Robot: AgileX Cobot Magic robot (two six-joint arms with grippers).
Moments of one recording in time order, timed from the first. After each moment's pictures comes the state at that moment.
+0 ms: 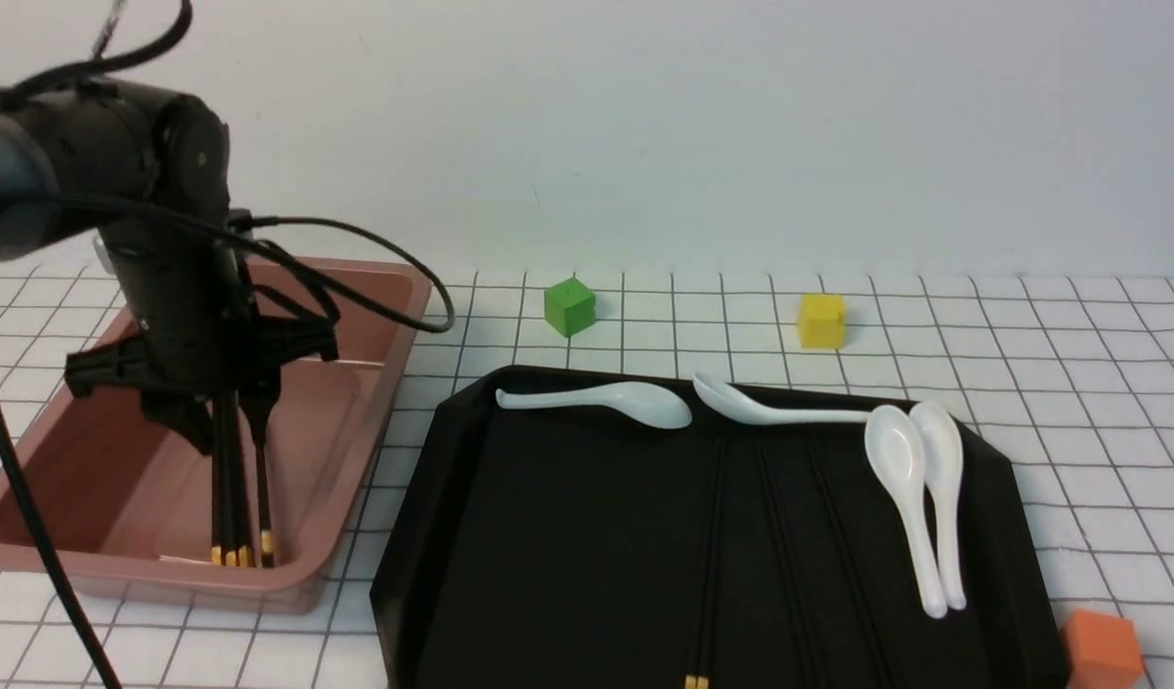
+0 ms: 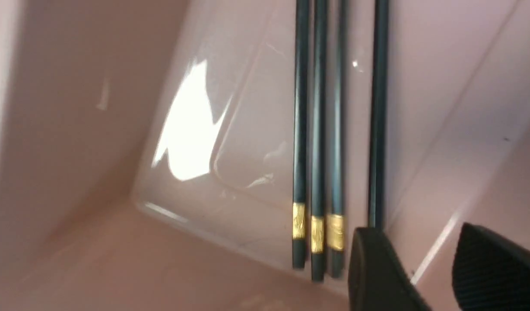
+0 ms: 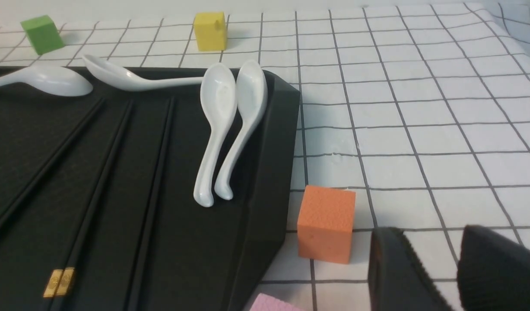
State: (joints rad) right arm 0.01 -0.01 0.02 -0.03 0.37 0.14; left arm -0.16 1.87 -1.53 0.13 1.13 -0.52
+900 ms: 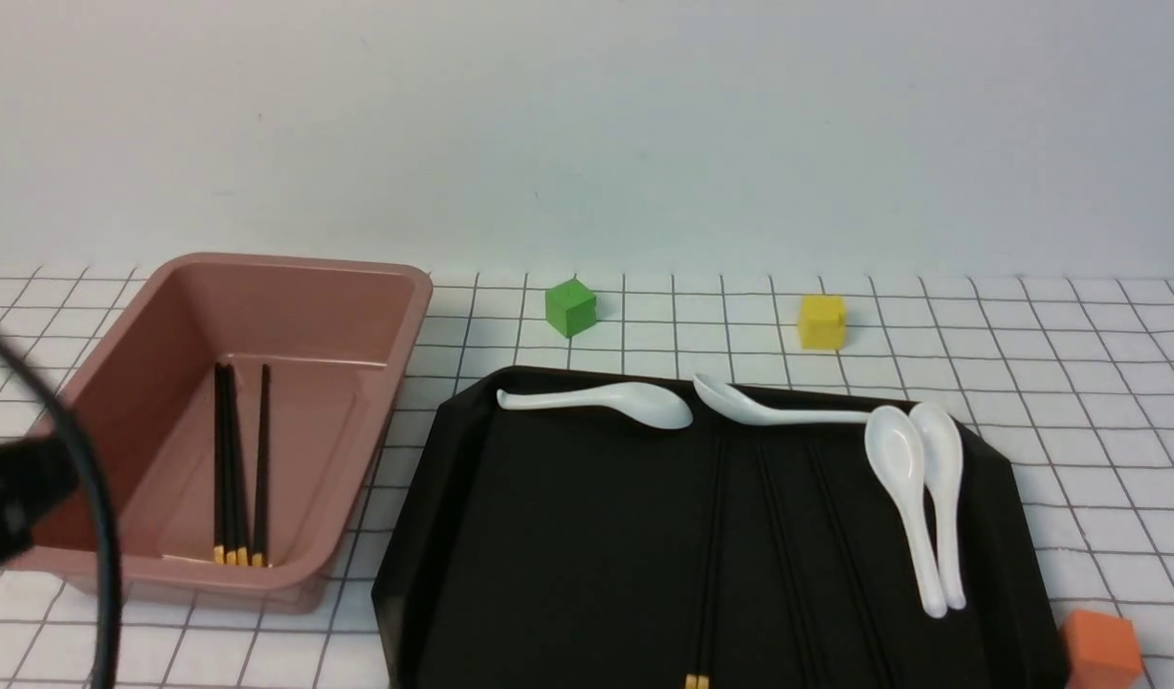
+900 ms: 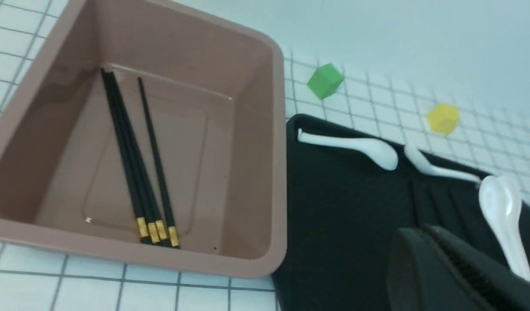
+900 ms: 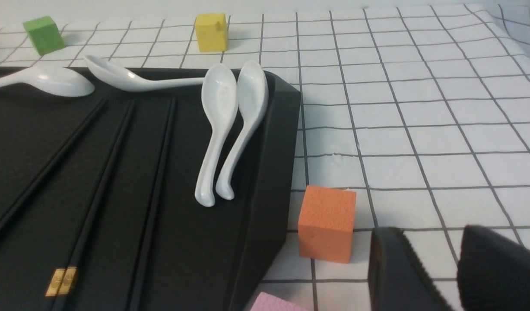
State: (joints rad) right arm 0.01 -0.01 0.02 -0.03 0.37 0.14; left arm -0.16 0.50 -0.51 -0.27 0.45 -0.20
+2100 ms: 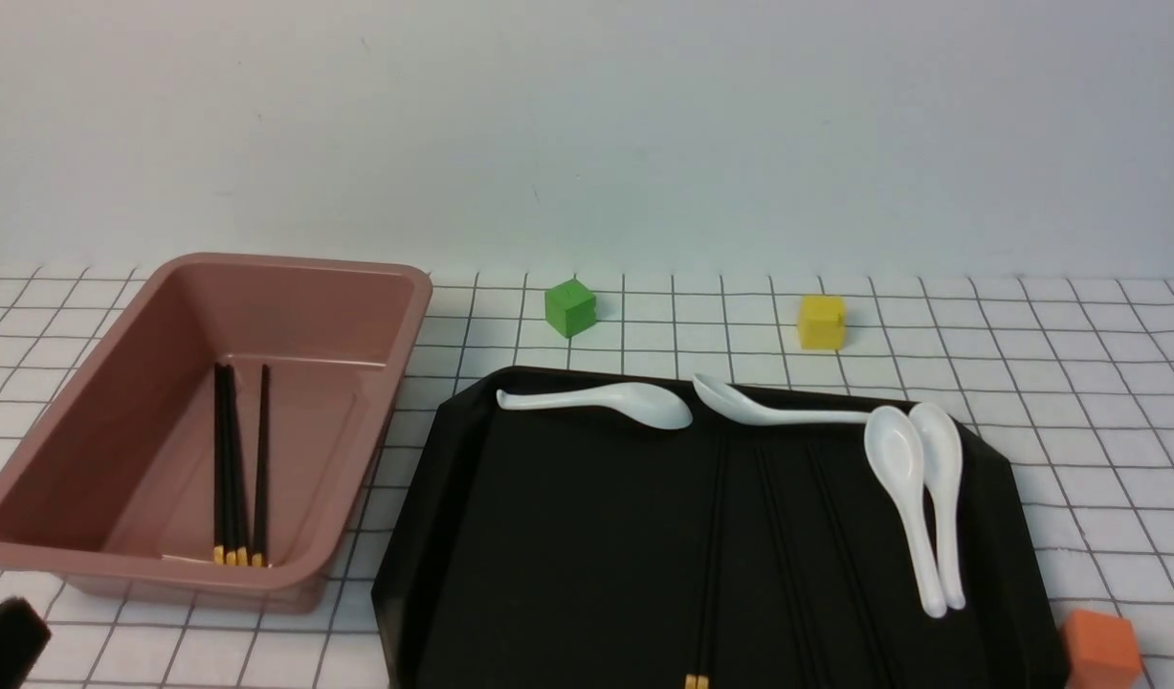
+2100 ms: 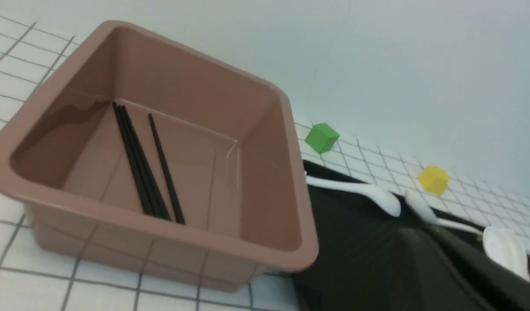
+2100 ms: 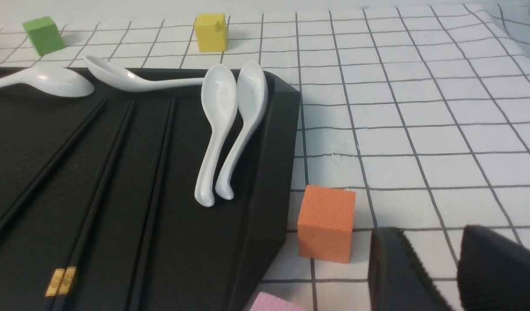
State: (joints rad) right arm 0.01 -0.01 0.02 -0.03 0.37 0.14; left arm -0.16 0.12 -0.12 -0.26 0.23 -0.19
